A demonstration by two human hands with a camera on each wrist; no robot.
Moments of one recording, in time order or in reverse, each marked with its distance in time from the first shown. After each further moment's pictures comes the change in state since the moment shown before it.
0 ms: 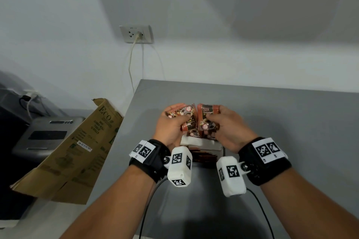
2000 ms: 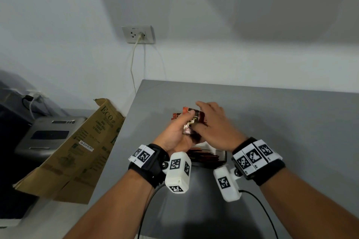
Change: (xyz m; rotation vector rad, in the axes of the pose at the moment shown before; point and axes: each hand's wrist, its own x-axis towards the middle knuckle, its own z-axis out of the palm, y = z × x) left_hand -0.014 -0.005 -0.007 -0.021 -0.362 -0.276; right_hand -0.007 0.000 0.015 -1.180 -0.104 -0.401
